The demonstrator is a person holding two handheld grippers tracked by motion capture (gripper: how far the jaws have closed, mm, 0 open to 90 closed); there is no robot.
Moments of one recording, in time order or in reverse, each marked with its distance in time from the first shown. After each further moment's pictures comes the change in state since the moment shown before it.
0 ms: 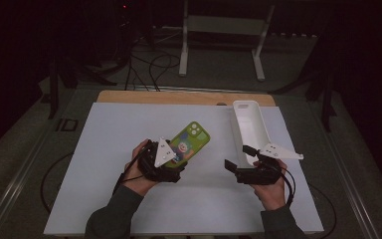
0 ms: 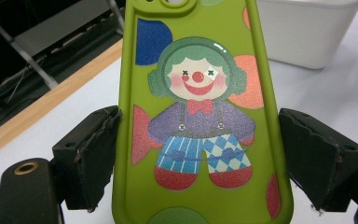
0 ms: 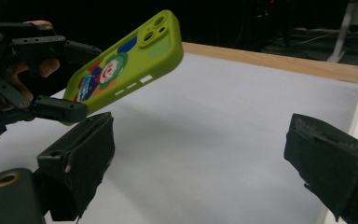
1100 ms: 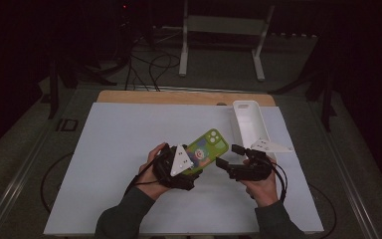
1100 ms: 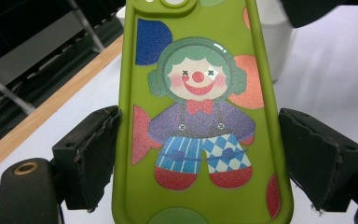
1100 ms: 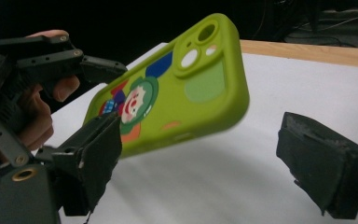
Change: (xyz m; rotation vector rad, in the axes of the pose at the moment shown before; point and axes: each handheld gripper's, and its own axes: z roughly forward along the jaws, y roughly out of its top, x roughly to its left) left arm -0.031 0.018 0.008 -0.037 -0.083 0.096; right arm 0.006 0.007 0.019 0.028 0.075 0.063
